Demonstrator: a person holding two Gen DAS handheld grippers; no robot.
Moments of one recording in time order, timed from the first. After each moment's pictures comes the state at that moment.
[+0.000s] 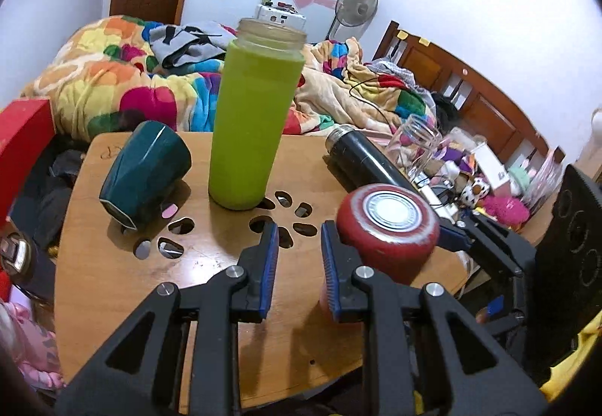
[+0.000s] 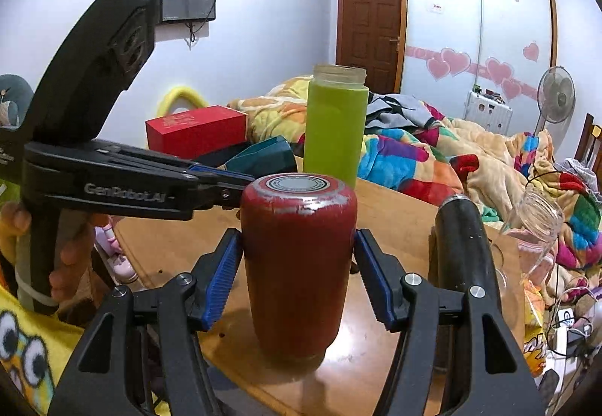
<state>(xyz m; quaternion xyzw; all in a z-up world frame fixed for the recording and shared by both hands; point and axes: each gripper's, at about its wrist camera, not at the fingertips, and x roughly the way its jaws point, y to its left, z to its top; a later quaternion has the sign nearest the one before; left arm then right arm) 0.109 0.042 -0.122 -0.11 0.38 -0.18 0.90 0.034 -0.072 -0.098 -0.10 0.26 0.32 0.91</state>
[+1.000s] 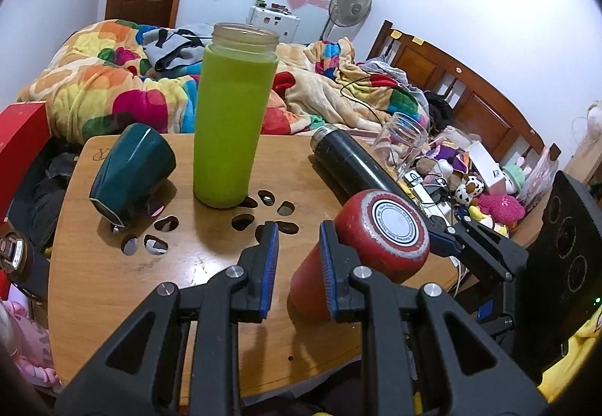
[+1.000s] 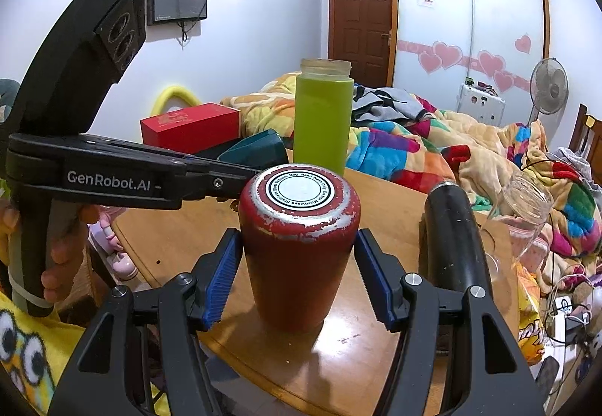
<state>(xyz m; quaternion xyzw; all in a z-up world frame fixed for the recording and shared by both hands) 0.097 0.023 -0.112 -0.10 0.38 -0.18 0.90 0.028 -0.086 -0.099 -0.09 0.27 0.31 0.91</state>
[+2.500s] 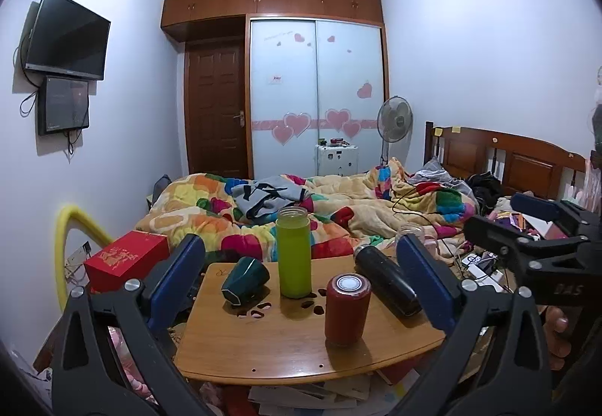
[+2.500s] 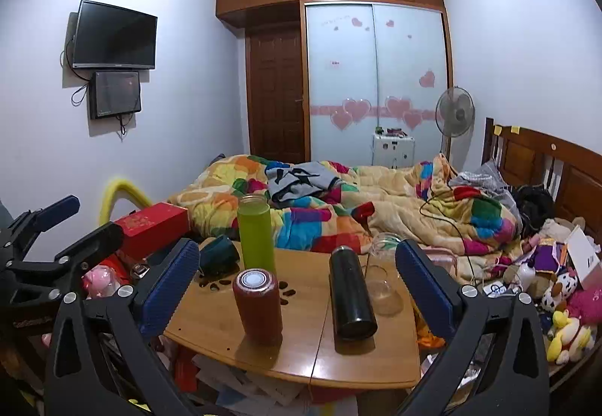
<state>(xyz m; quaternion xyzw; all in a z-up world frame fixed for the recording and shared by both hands) -0.100 -0.010 0.016 0.01 0.12 -0.01 0.99 -0.092 -0.155 0.045 0.00 0.16 0.16 0.97</state>
